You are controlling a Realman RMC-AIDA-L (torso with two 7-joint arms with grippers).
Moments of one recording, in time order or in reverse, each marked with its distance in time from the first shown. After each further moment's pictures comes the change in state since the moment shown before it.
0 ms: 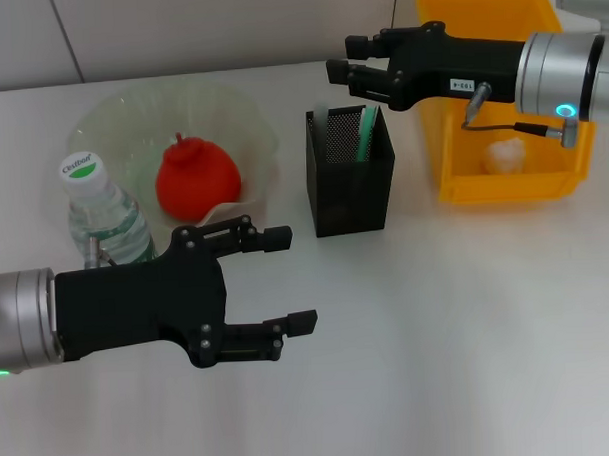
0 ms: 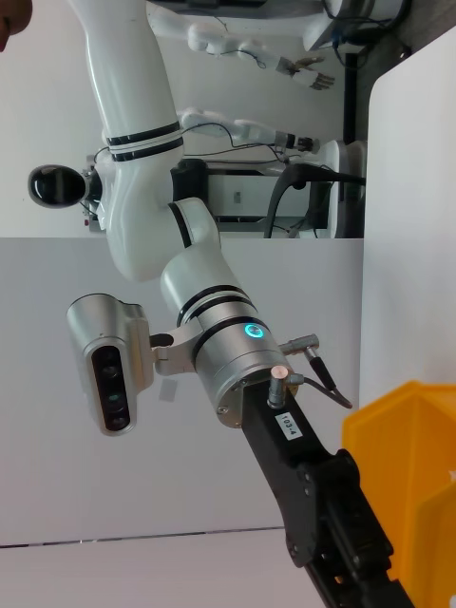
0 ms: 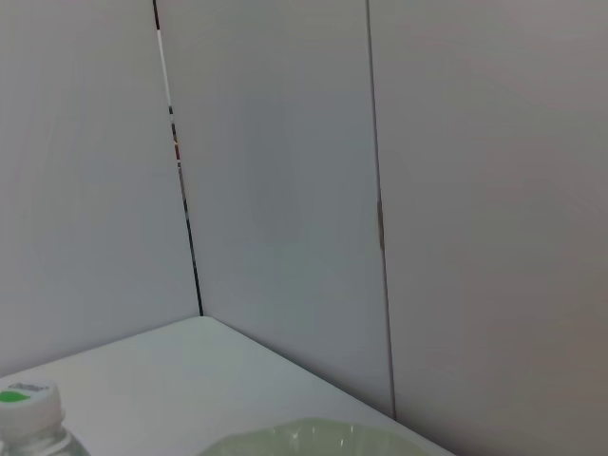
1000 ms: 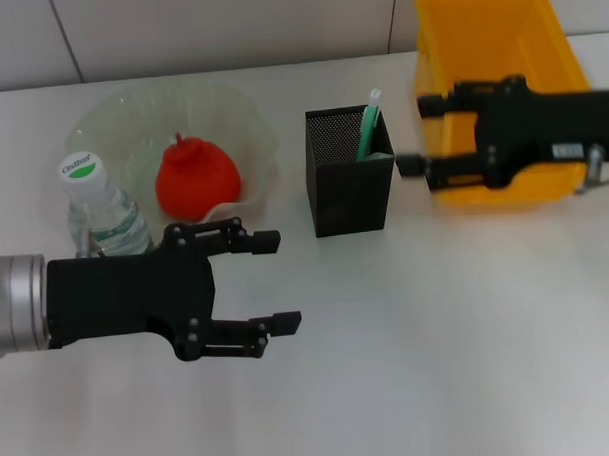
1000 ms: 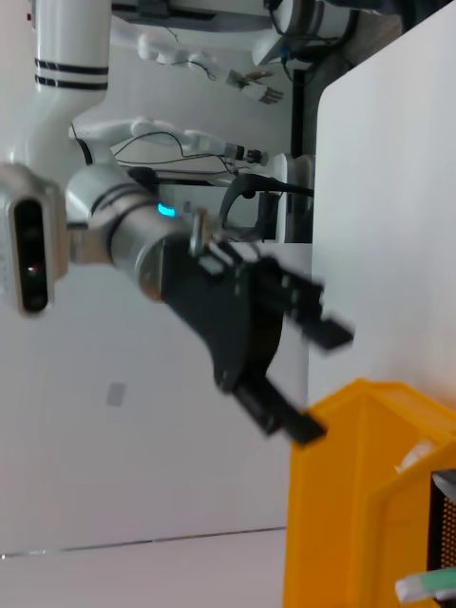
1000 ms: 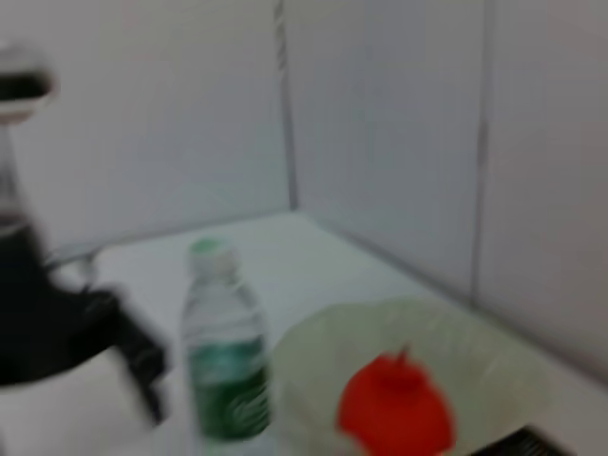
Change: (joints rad) left arm -0.045 0.017 -0.050 0.024 0.105 0.013 -0.073; right arm -0.270 0.005 -0.029 -0.494 -0.171 -0.326 0.201
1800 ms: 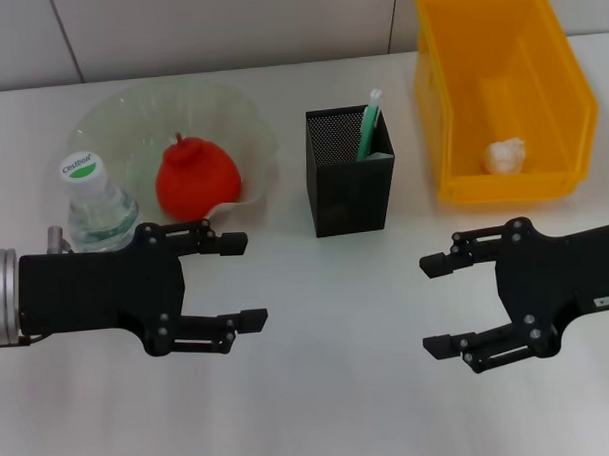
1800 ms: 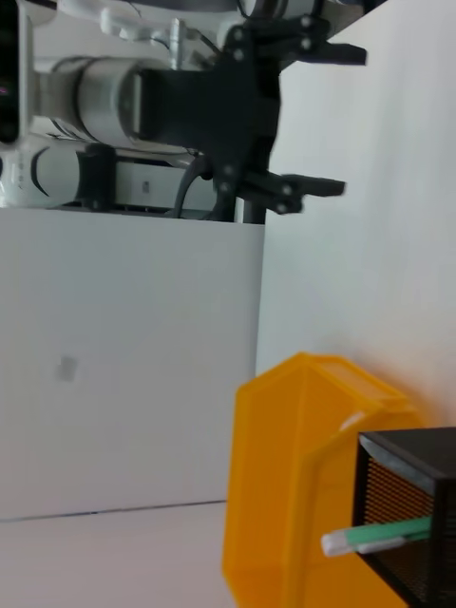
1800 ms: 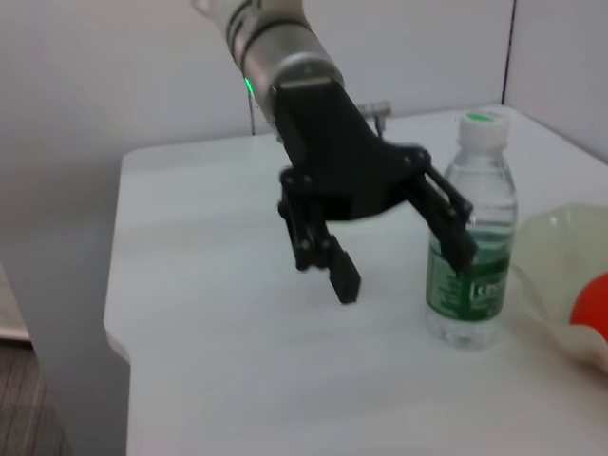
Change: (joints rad) left arm -0.016 0.031 -0.043 -0.005 0.068 0.001 -0.047; right arm -0.168 0.009 -0.139 -0.233 -0.046 -0.247 -0.013
